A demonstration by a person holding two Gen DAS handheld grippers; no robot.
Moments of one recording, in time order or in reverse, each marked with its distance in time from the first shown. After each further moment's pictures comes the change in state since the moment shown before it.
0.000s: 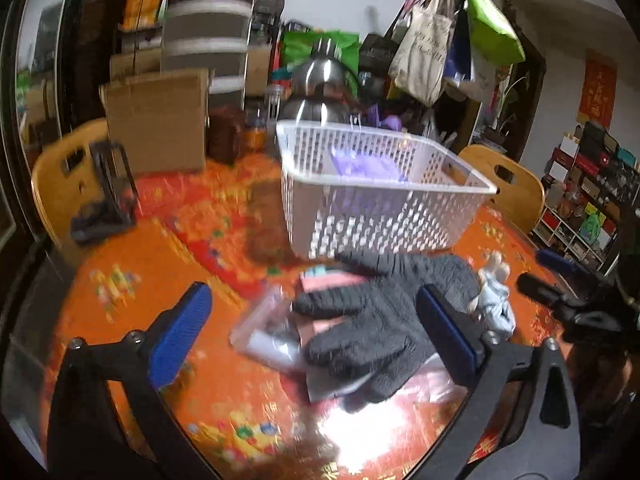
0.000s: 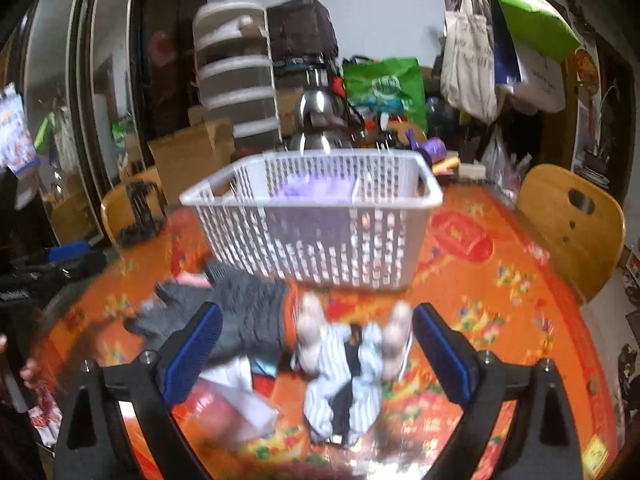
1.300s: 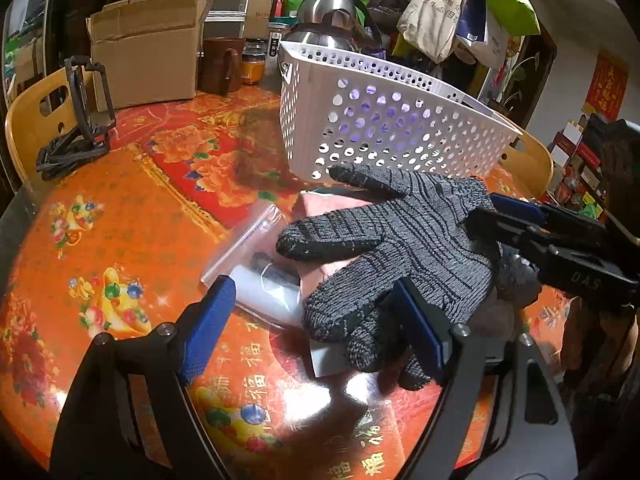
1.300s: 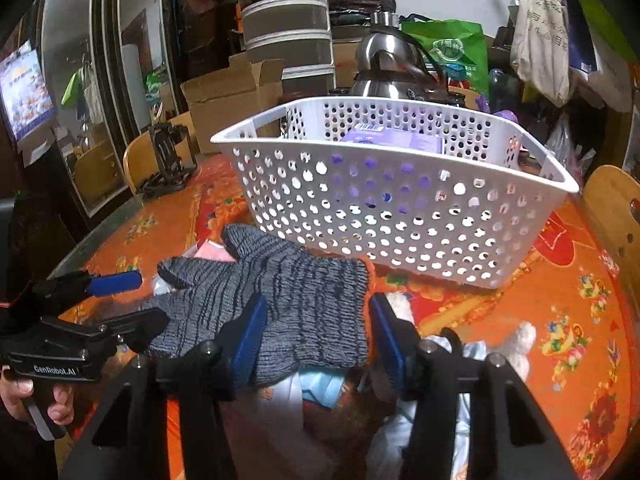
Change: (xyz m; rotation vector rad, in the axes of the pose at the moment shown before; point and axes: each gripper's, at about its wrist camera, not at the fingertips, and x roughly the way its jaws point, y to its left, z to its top) left arm 0.072 0.008 -0.039 -0.048 0.159 -0.031; right arm 0.083 0.044 0.014 -0.109 0.159 0.142
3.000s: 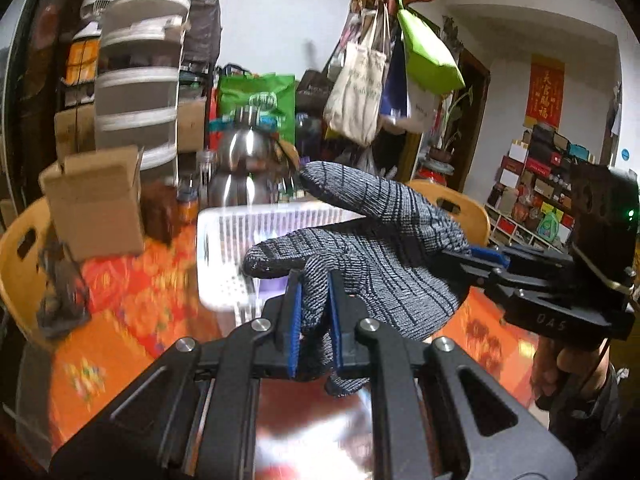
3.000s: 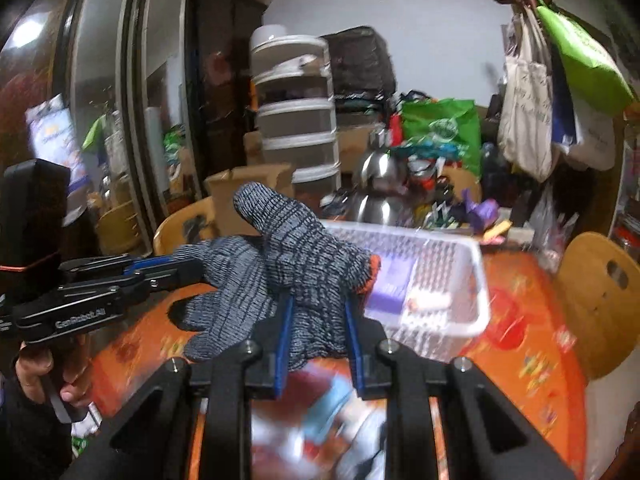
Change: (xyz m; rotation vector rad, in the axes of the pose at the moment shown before) left arm -0.111 -0.082 0.130 0.170 -0.261 -0.145; right arm -0.134 -0.014 0.076 0.008 -0.261 0.017
